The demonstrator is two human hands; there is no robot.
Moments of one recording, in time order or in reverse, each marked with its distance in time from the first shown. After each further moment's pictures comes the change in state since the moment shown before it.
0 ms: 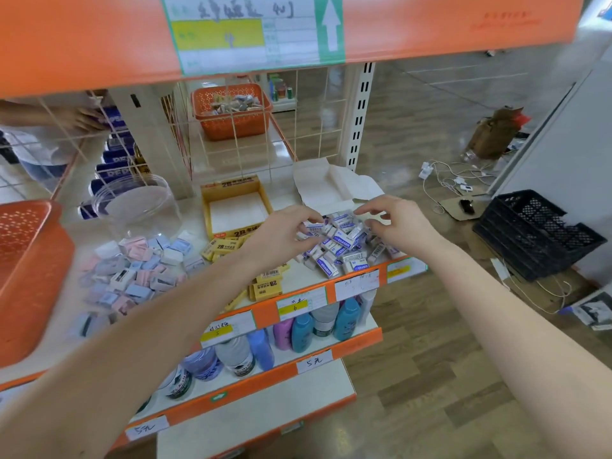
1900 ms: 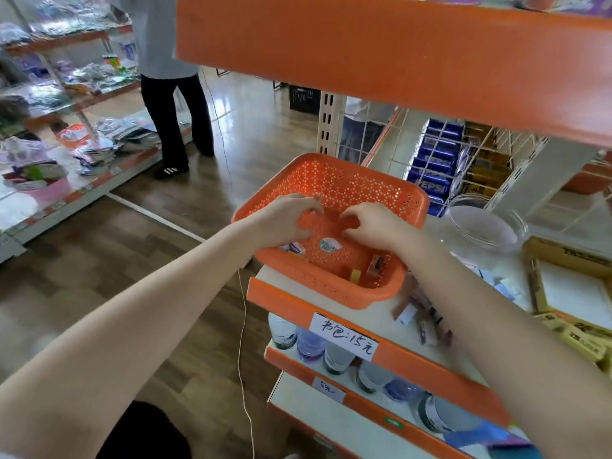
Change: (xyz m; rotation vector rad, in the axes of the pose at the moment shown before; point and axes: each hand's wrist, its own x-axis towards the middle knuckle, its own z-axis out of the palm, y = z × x) left_hand -0.327 -0.199 -0.254 0.197 0.047 -0.941; right_hand 0.094 -0.438 0.281 -0.251 -0.613 -0.666
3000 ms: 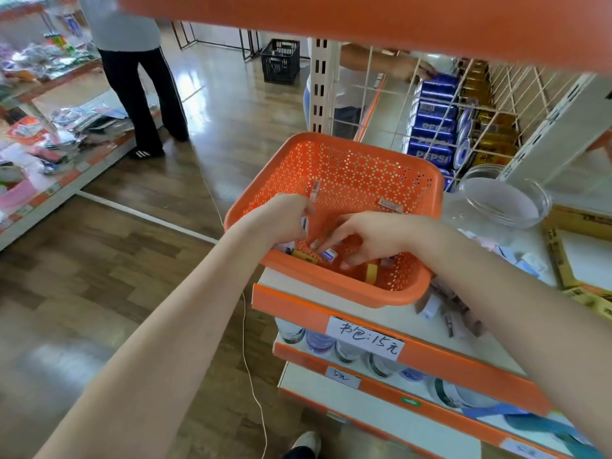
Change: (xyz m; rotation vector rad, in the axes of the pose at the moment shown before) left_hand 0.034 -0.014 0.016 0.028 -0.102 -0.003; right_hand 0.002 -0.006 0.015 0.054 -0.360 -0.249
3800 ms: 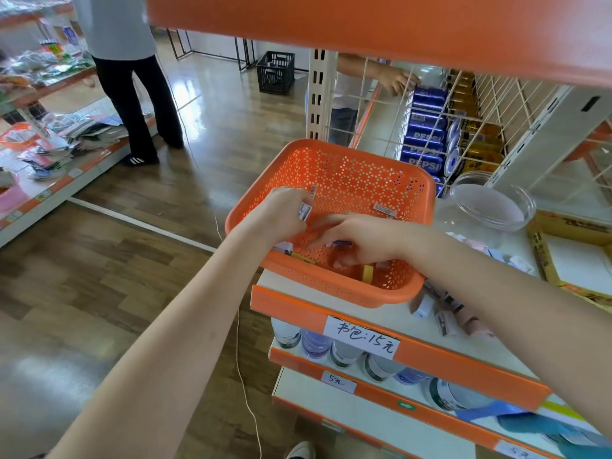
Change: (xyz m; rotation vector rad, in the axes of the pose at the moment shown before) left_hand 0.001 -0.004 0.001 -0.029 0.238 0.056; right_hand 0.001 -0.003 0.005 -0.053 0.116 -0.142
